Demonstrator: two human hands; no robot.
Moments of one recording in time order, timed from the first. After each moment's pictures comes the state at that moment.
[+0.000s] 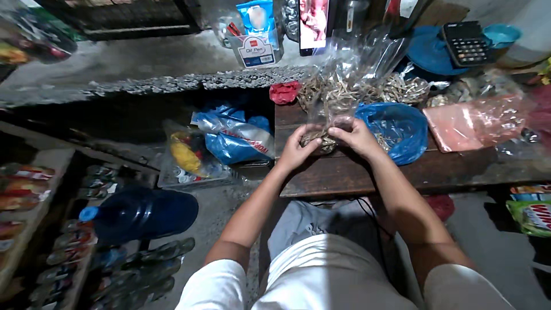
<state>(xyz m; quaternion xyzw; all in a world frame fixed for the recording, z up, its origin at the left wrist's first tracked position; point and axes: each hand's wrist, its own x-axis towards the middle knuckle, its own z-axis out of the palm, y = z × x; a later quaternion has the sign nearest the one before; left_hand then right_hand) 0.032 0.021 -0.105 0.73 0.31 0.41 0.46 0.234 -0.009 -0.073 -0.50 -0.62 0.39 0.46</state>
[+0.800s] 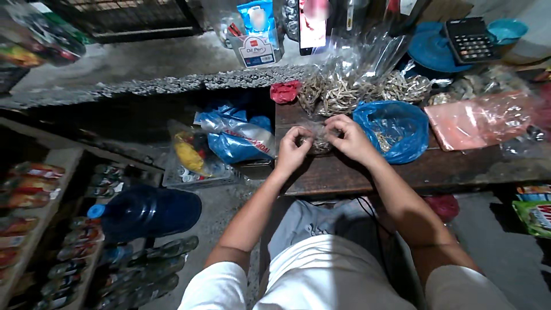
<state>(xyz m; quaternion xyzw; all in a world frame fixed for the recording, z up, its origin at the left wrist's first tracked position) 0.031 0.006 -0.104 0.69 0.37 0.47 0.41 0.225 -0.019 -0.063 -0.53 -0.72 0.27 0.37</state>
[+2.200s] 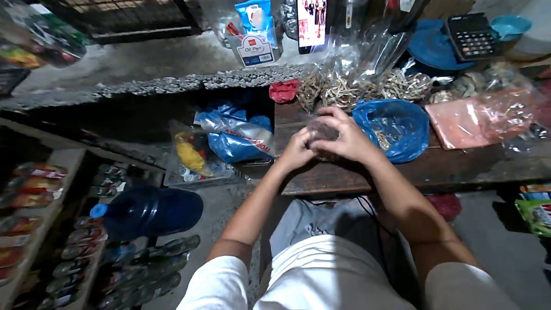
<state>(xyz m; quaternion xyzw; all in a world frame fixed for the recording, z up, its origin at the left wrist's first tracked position) 0.035 0.021 -0.108 0.80 0.24 0.40 0.39 0.219 -0.016 -0.050 -0.49 -0.77 0.23 0.35</state>
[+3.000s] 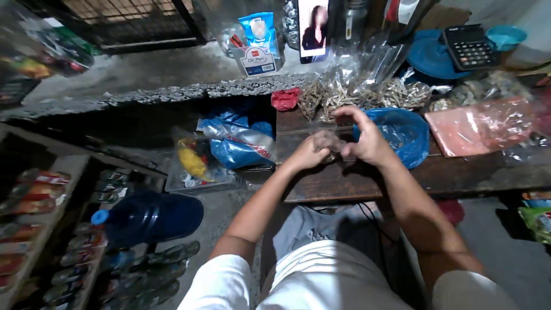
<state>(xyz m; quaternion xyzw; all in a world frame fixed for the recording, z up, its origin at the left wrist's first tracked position) 0.055 0.034 -0.090 0.83 0.24 0.27 0.43 0.241 -0.017 -0.042 -0.42 -0.75 0.24 0.45</state>
